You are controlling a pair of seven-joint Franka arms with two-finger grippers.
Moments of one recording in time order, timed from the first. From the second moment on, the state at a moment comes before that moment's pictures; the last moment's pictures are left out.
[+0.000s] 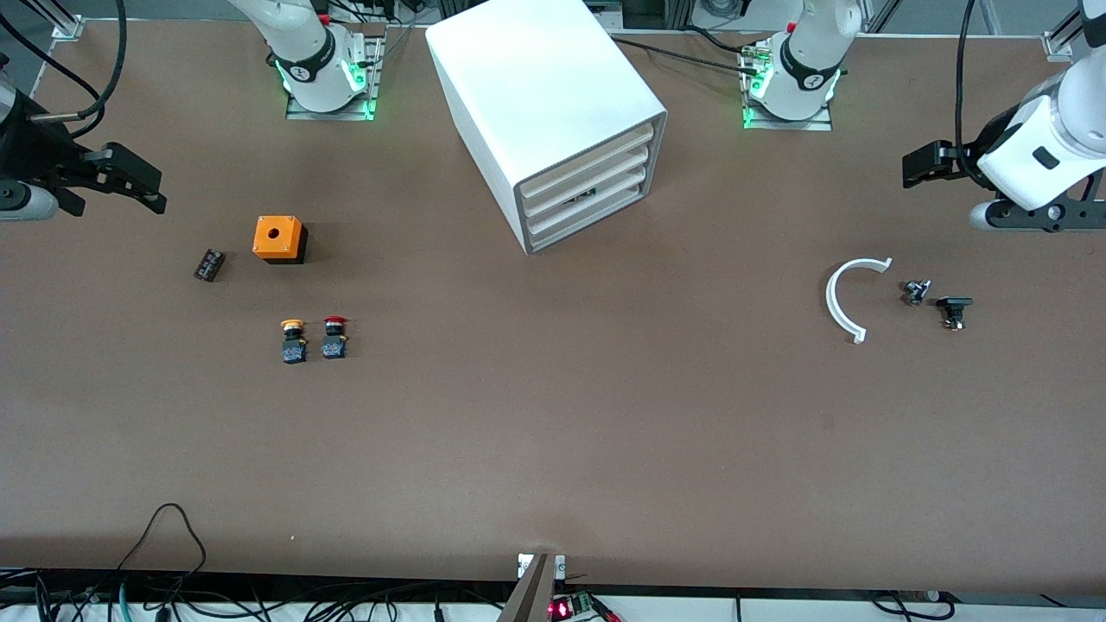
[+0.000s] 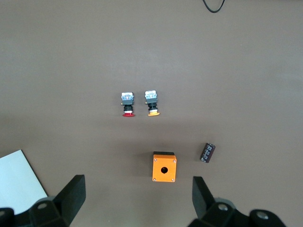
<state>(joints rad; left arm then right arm) 0.14 0.08 -0.24 -1.50 0.04 1.29 -0.09 -0.01 0.04 0.08 -1.48 -0.02 1.54 0.03</state>
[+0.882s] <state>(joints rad) 0.17 0.10 -0.23 -1.55 0.00 1.58 -0.09 -0.01 0.08 0.08 -1.49 -0.02 1.55 0.00</state>
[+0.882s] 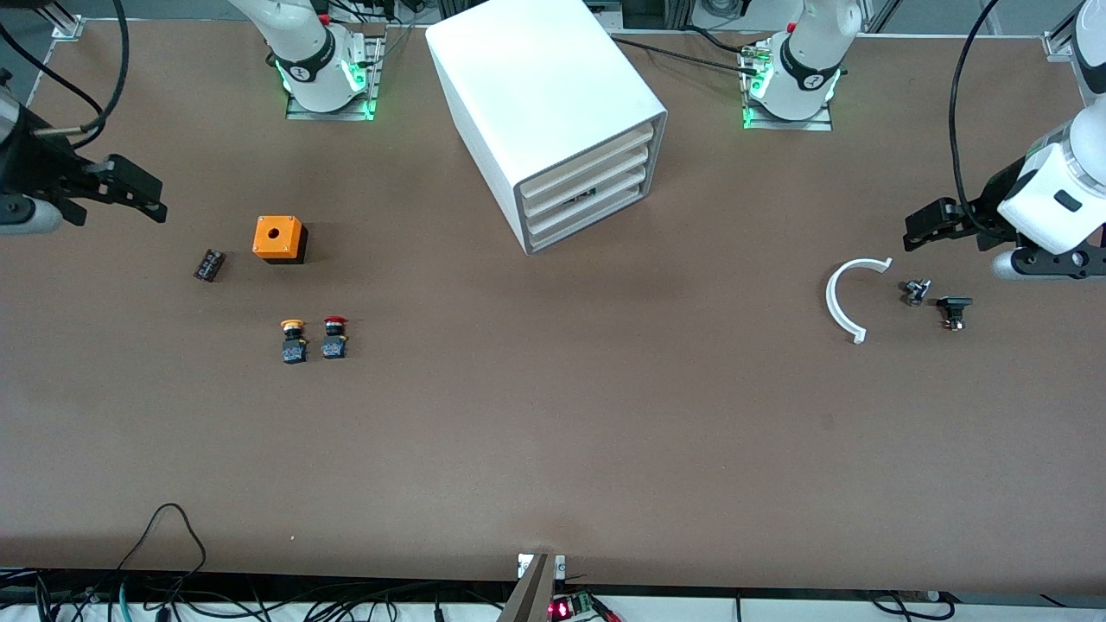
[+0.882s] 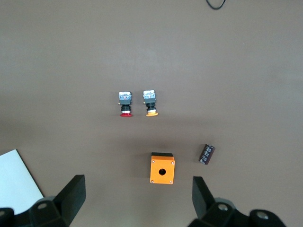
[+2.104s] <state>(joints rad) 0.22 0.11 -0.24 -1.55 0.00 1.60 -0.09 0.02 0.32 0.09 -1.48 -0.03 1.68 0.11</state>
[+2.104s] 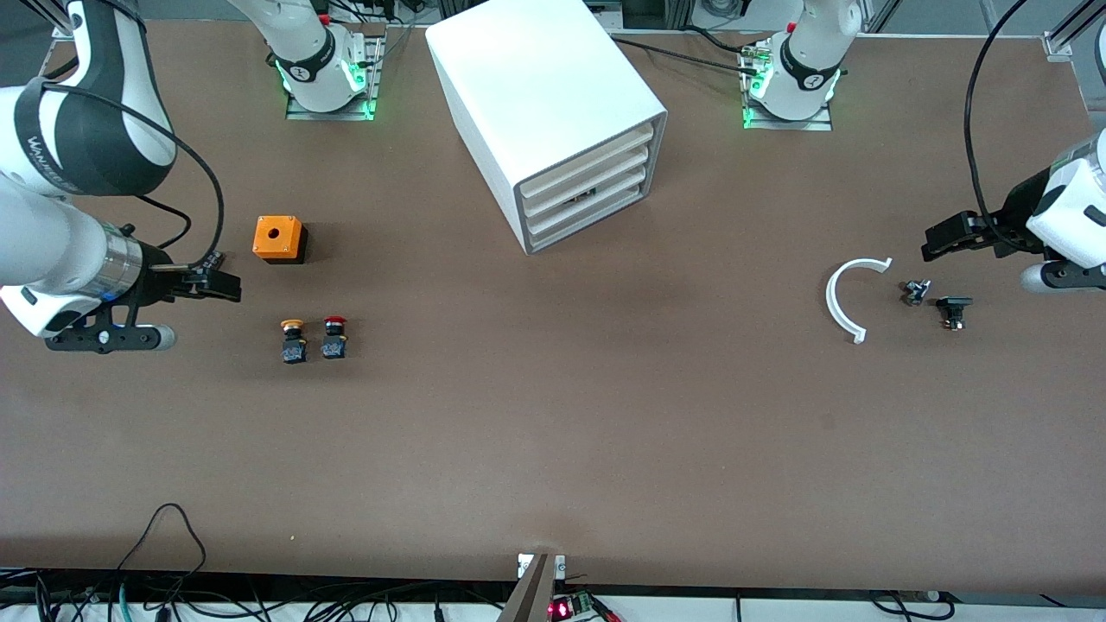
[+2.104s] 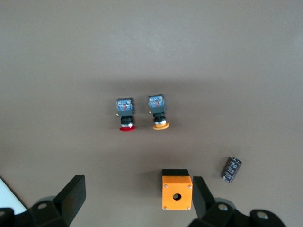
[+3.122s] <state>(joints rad) 0.22 0.11 -0.24 -1.55 0.00 1.60 -0.09 0.26 0.32 0.09 -1.44 -0.03 1.70 0.46</state>
